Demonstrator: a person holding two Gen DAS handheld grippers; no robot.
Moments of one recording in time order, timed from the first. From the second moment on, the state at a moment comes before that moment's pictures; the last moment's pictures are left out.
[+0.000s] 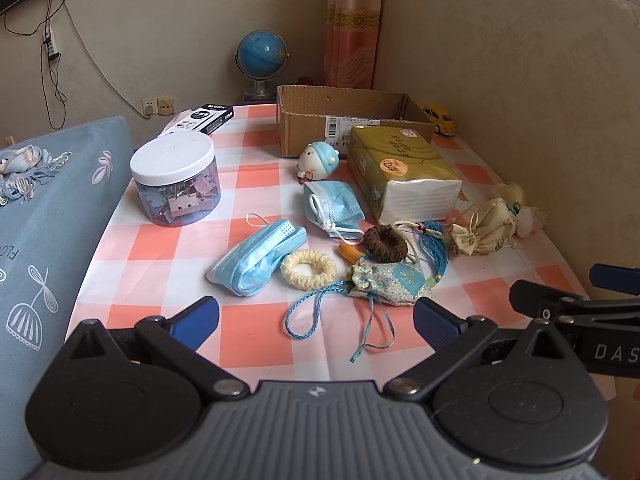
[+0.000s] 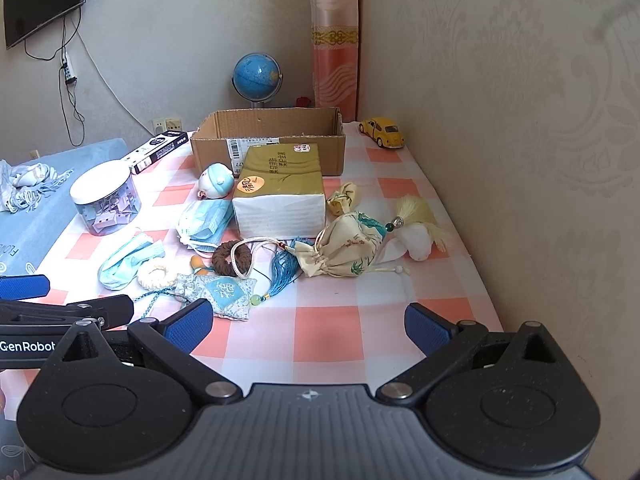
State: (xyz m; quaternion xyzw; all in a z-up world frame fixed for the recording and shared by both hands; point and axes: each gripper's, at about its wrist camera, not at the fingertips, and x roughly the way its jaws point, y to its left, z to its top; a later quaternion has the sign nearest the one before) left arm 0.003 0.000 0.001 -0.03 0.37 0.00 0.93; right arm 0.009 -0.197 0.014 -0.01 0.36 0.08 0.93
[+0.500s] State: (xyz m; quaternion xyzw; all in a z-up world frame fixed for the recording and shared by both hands) left arm 0.003 0.000 0.002 -0.04 0.37 0.01 0.93; right arm 0.008 -0.197 0.015 -0.02 0.36 0.08 0.93
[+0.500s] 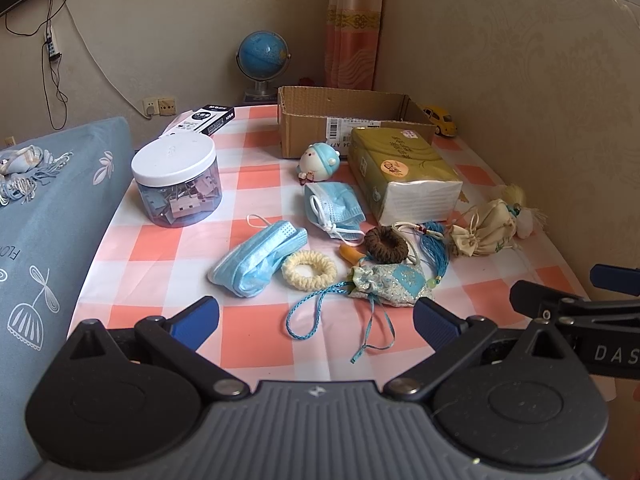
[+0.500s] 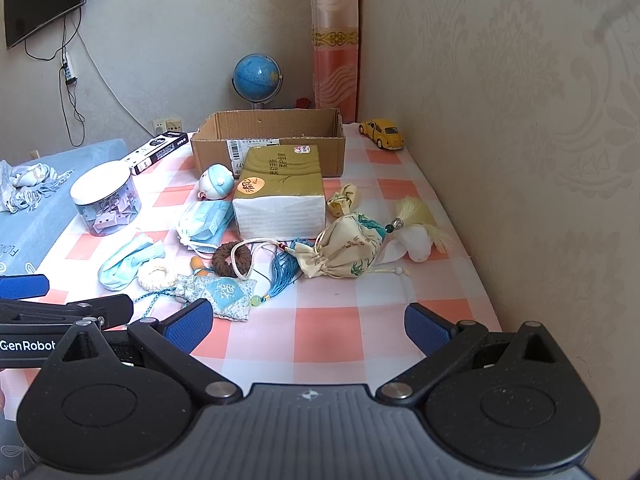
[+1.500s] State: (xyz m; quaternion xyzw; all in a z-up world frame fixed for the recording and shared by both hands) left arm 0.016 0.004 -0.001 -0.02 0.37 -0.01 0.93; right arm 0.018 -0.190 0.015 -0.04 0.35 0.10 0.93
